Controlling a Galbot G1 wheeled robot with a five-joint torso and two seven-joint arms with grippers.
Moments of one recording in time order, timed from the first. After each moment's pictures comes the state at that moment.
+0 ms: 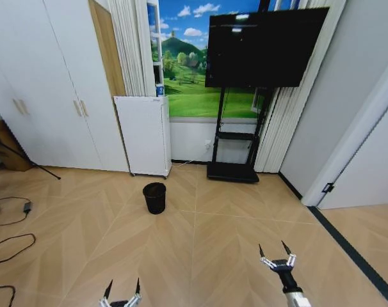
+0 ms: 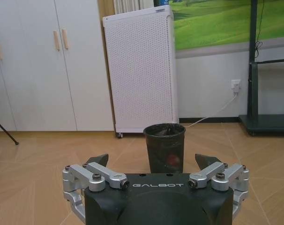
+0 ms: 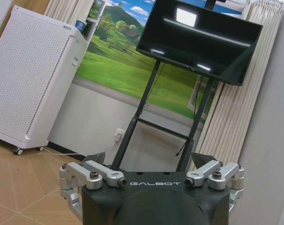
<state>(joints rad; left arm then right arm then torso) 1.87 -1.13 -0.31 -1.90 -0.15 -0.40 -0.51 -1.42 0.88 0.26 1.30 0.15 0.80 0.49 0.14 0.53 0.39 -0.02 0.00</state>
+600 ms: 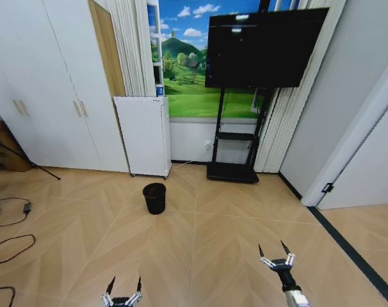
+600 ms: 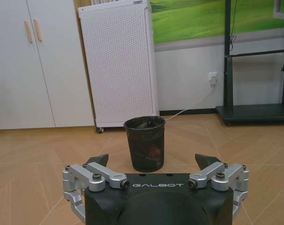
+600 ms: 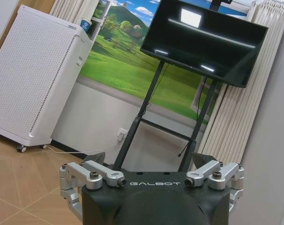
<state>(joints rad) 1.86 -1.09 -0.26 -1.88 -0.15 -0.39 -0.48 -1.39 0.88 0.22 1.27 0.12 0.80 0.49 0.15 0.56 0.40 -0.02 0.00</state>
